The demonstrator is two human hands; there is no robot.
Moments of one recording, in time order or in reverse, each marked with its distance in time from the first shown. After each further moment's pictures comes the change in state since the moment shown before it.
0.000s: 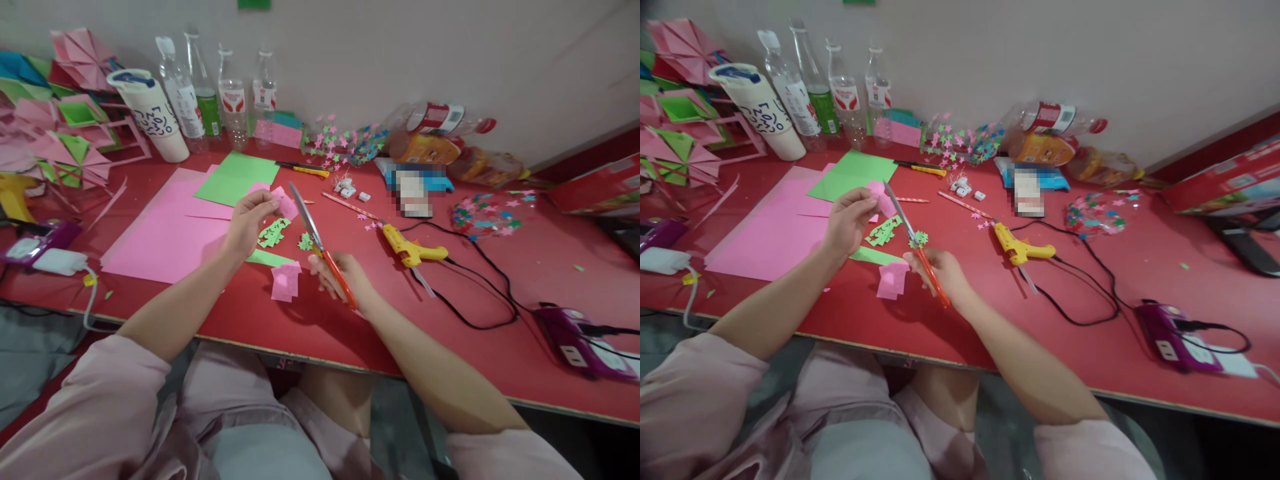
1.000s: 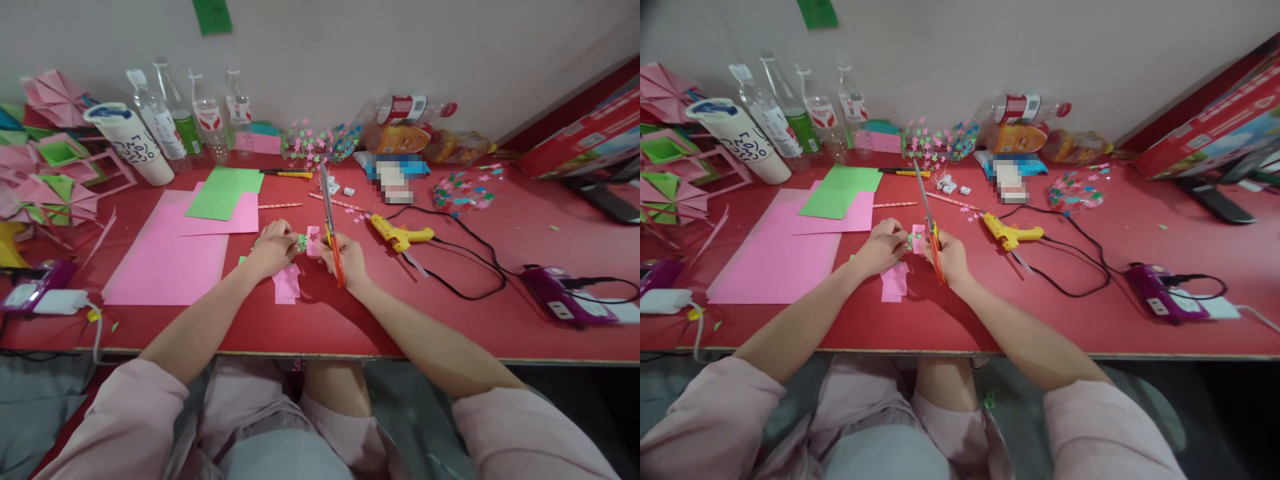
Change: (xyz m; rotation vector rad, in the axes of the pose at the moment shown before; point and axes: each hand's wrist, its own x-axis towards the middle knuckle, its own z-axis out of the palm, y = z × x) left_hand -0.013 -0.035 0.006 1.440 -0.602 0.198; right_hand 0.030 0.033 -0.002 0.006 0.440 -0.158
